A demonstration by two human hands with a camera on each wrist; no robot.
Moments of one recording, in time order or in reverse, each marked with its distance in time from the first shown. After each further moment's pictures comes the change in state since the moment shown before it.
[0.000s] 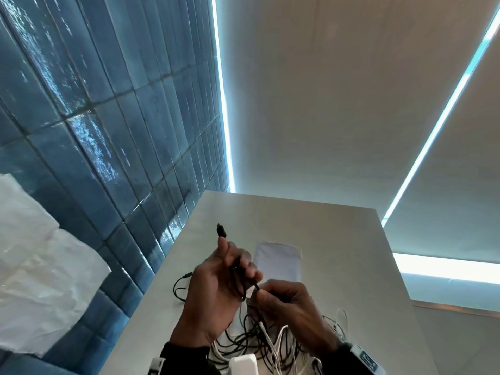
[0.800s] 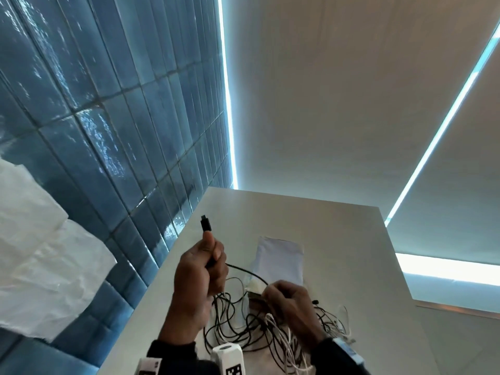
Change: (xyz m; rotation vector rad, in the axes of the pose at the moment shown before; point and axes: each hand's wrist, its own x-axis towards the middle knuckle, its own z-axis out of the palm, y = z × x) left_hand -0.013 0.016 -0.011 0.372 0.177 0.214; right_hand -0.001 0.042 -0.001 -0.082 0.234 0.230
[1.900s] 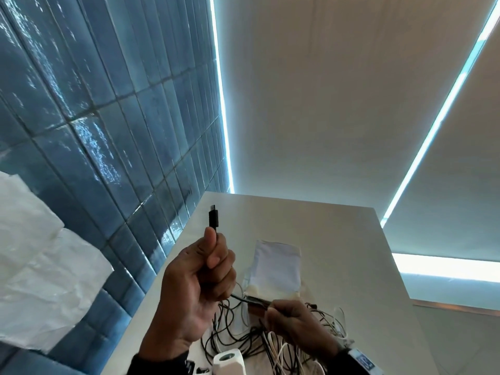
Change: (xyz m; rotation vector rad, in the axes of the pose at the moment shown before) left_hand -0.020 0.030 0.012 -0.115 -0.322 -0.048; right_hand -0.008 0.014 -0.022 -0.133 -0.287 -0.009
